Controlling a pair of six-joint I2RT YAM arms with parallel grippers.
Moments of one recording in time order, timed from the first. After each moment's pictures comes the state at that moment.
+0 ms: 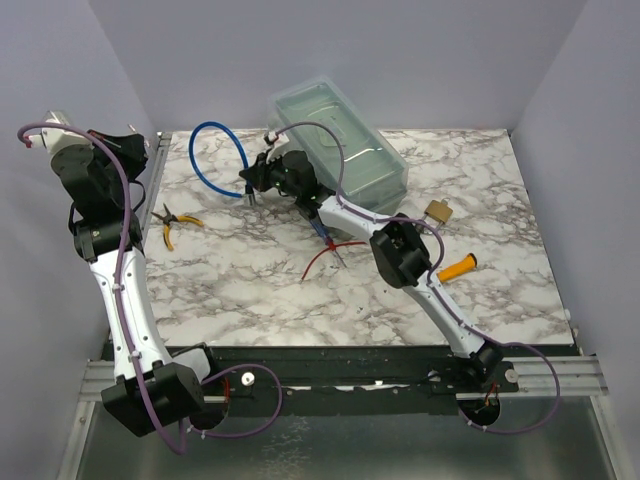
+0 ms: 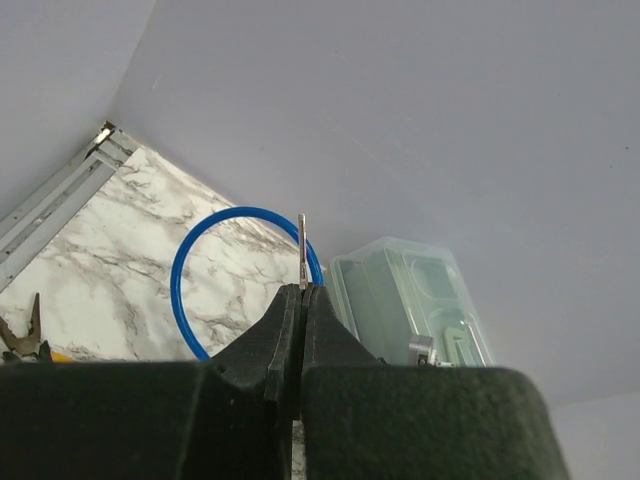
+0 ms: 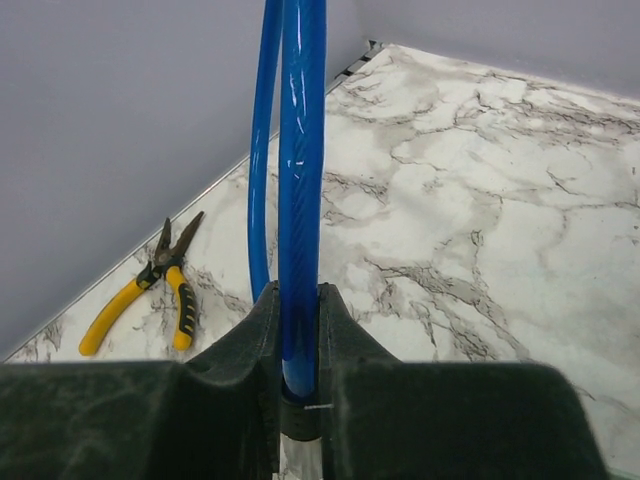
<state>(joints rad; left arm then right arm) 0.40 1.09 1.25 -0.17 0.22 -0.70 0.78 2.67 2.27 0.39 -0.17 0.32</state>
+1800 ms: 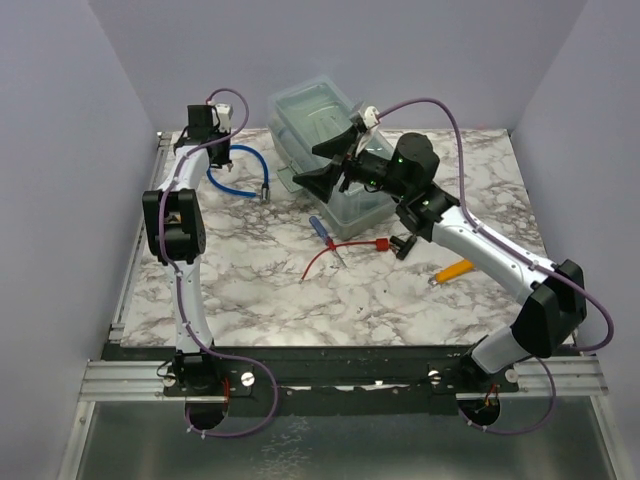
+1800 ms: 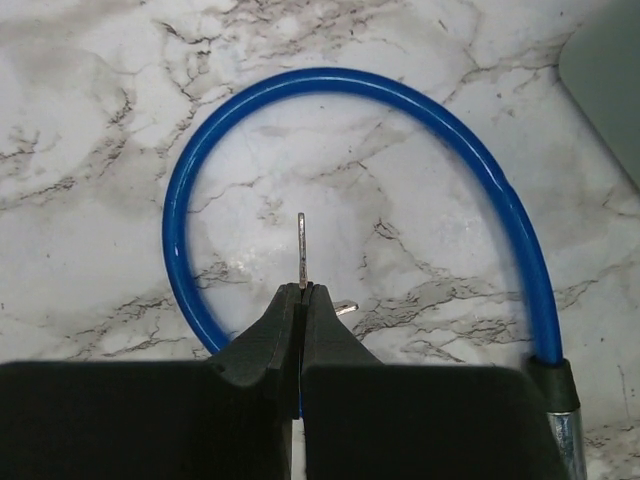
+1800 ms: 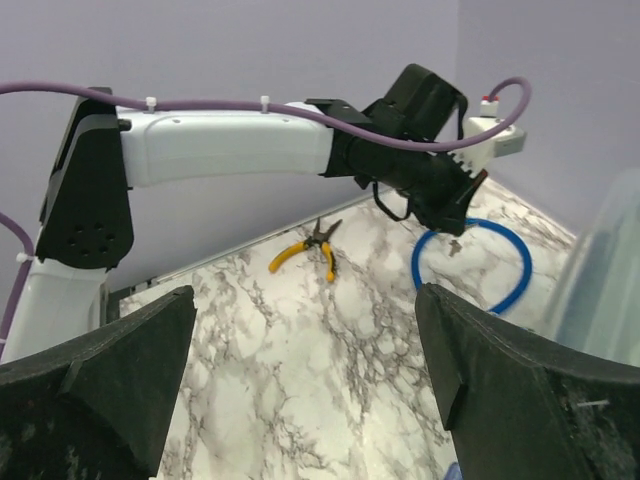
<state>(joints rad) 0.06 2.31 2.01 -0.40 0.16 0.12 0.69 1.54 1.35 0.34 -0.50 0.18</state>
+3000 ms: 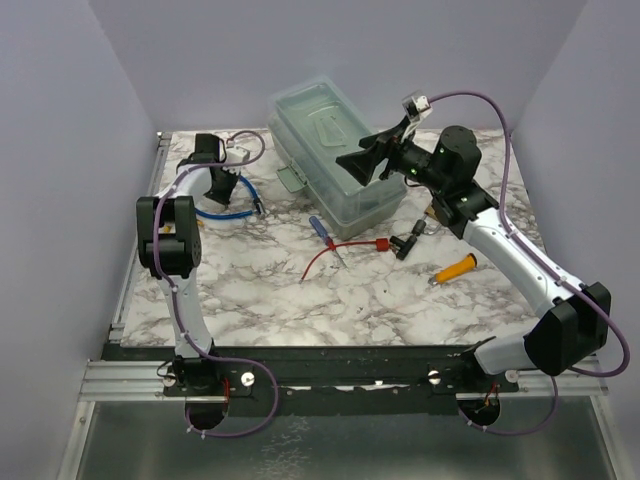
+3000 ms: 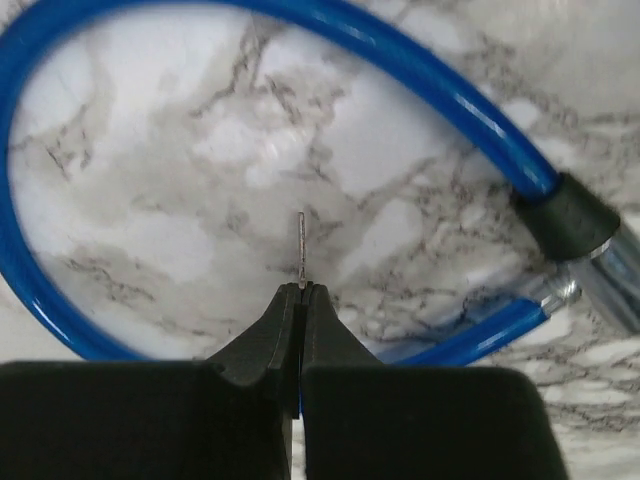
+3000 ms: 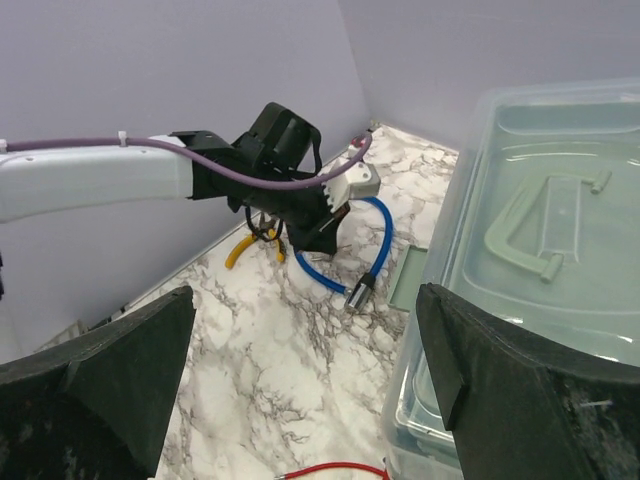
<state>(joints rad) 0.03 2.08 1.55 -0.53 0.13 0.46 0.46 1.40 1.26 0.22 -0.48 0.30</state>
